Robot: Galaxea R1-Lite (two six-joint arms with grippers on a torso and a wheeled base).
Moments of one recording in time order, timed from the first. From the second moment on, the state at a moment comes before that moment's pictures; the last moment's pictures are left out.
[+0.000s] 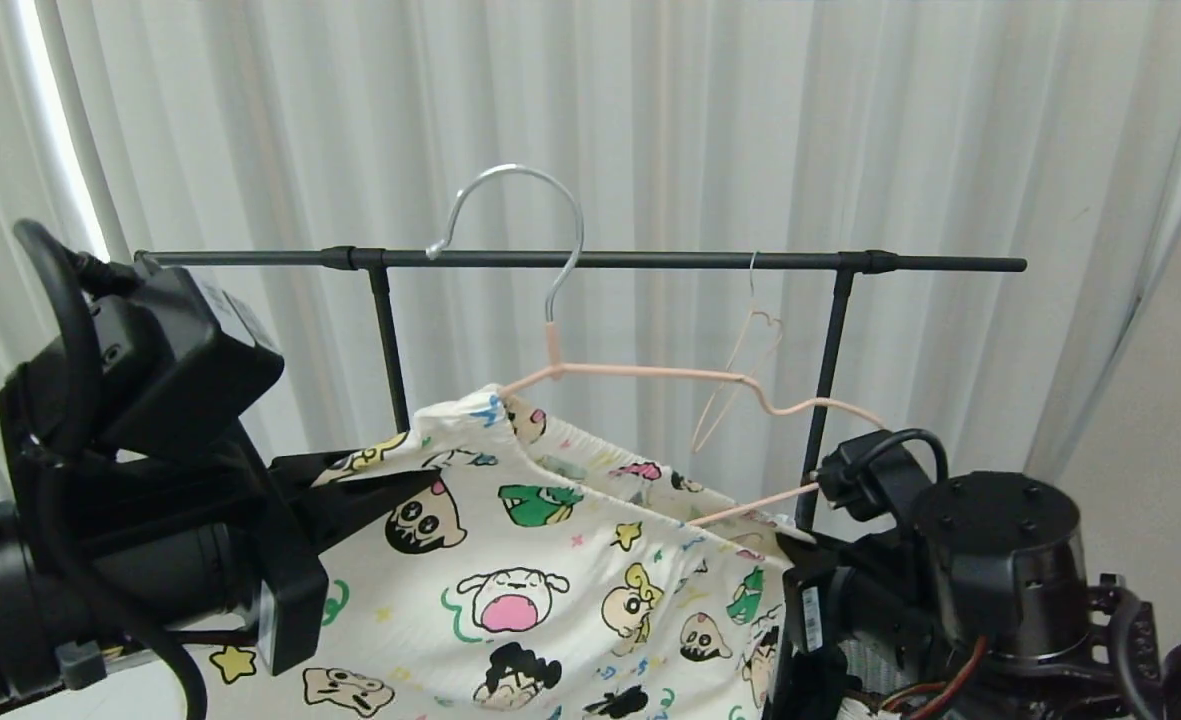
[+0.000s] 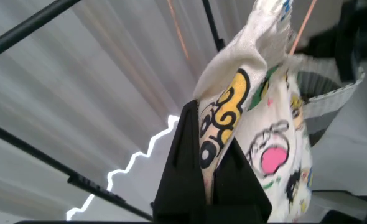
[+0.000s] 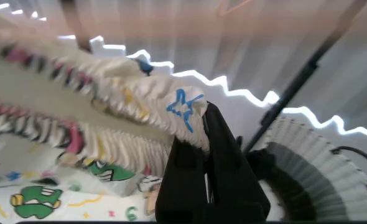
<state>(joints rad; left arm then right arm) -0.65 1.16 -0.72 -0.14 -0.05 0.35 0.93 1.66 -0.56 -0.68 -0.46 0.24</state>
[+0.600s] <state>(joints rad) -0.59 1.11 -0.50 -0.22 -0.05 0.40 0.69 1.52 -0.51 -0.68 -0.25 0.06</state>
